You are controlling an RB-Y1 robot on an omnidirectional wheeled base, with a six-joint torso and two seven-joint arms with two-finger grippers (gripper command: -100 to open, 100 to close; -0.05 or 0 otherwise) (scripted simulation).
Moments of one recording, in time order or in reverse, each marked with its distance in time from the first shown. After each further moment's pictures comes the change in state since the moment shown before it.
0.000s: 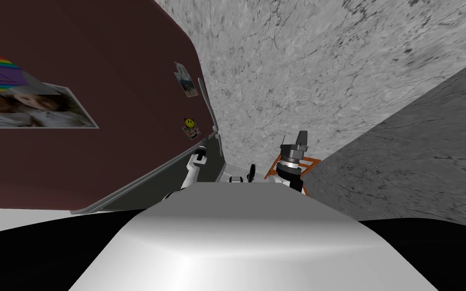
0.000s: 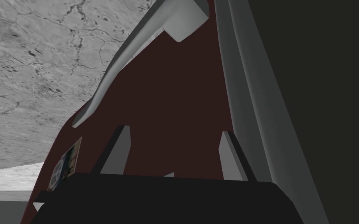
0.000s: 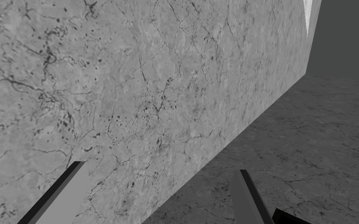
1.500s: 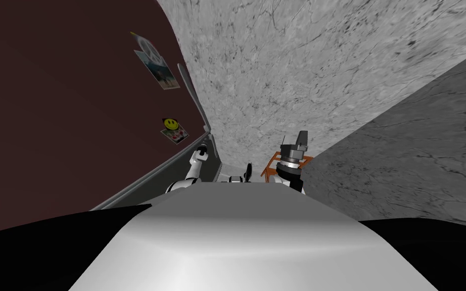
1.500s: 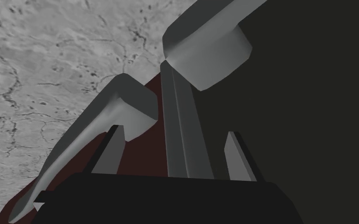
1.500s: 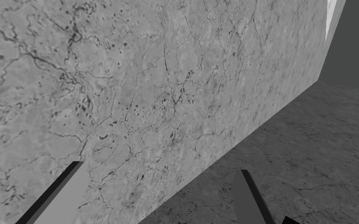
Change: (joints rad) left arm -0.184 0.000 0.066 0.259 -0.089 0.103 -0.003; right arm 0.000 0.000 0.000 0.000 0.000 0.000 0.000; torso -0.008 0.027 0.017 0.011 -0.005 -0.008
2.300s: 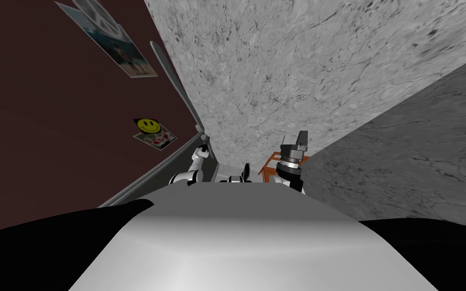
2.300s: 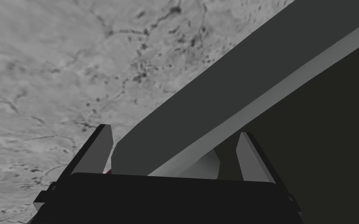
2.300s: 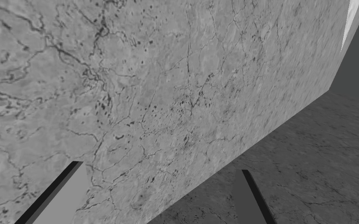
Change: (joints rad) left arm -0.160 0.005 0.070 0.241 -0.078 0.091 -0.007; right arm 0.000 0.000 0.000 0.000 0.000 0.000 0.000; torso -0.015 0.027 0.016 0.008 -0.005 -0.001
